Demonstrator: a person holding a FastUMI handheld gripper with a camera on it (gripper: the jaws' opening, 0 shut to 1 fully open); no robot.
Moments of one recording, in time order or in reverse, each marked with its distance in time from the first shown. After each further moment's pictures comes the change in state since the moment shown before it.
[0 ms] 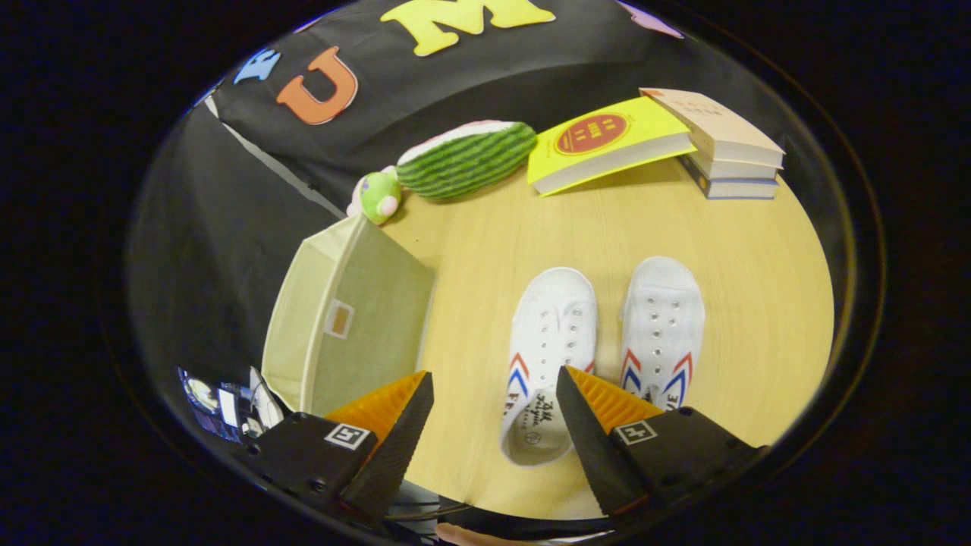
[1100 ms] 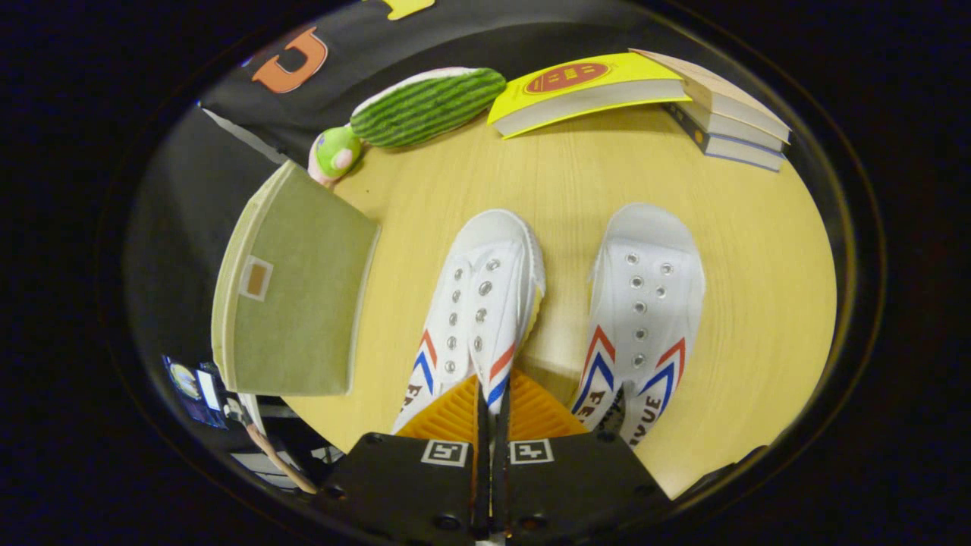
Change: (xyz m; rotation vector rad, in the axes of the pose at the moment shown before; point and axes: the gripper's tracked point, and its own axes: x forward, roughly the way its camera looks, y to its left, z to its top) arm 0.019 -0.030 -0.021 -0.003 0.127 -0.034
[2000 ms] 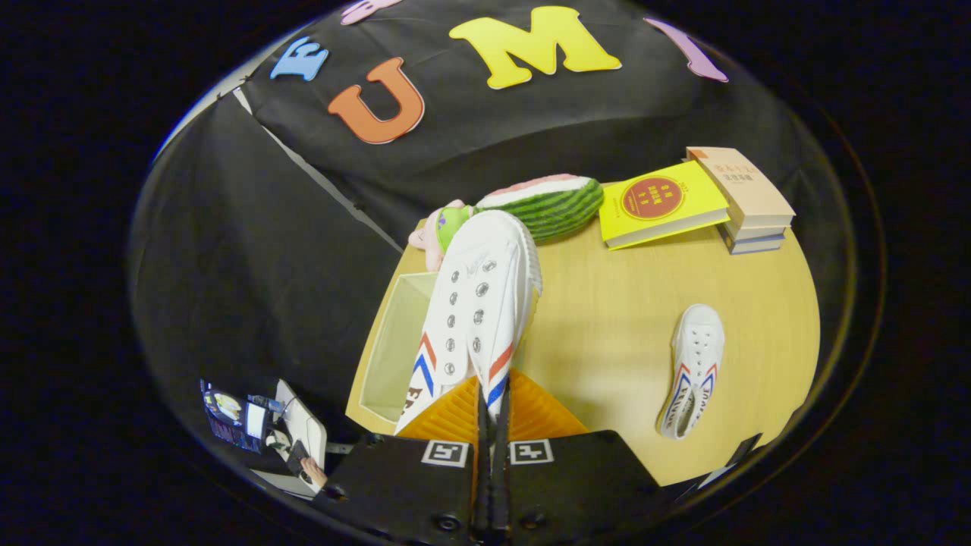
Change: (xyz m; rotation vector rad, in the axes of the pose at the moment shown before) arm -0.114 0.213 0.056 -0.015 -0.246 0.114
